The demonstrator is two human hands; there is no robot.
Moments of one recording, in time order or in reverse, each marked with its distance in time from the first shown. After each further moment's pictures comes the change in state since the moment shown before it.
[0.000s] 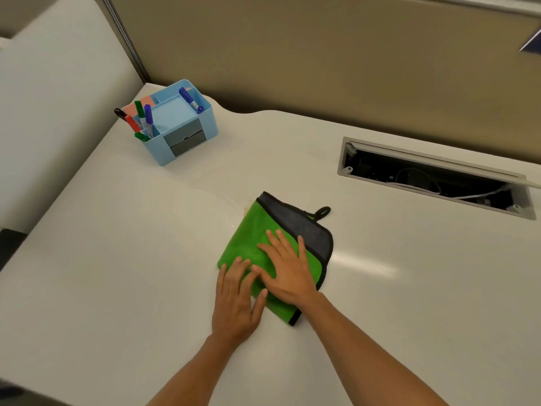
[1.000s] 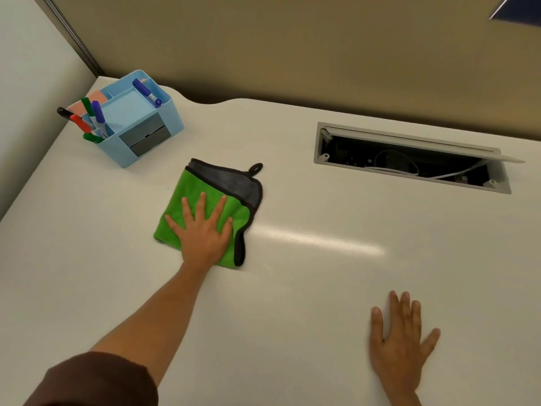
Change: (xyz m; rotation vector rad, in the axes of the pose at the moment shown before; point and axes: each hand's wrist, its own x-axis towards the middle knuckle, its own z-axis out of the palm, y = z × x) left_hand 0.133 -0.063 0.030 0.390 -0.363 -0.339; right_hand -0.200 0.124 -0.011 -0.065 0.310 0.913
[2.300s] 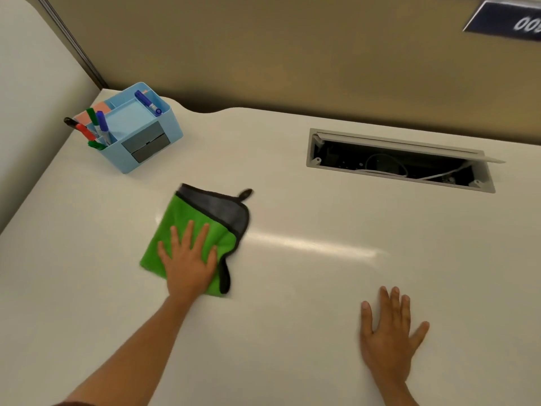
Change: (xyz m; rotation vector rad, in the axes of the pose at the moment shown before) left_hand -0.063 -0.020 -0.011 -0.089 0.087 -0.016; right_hand -0.001 -0.005 -0.002 -0.021 -0.001 -0.011
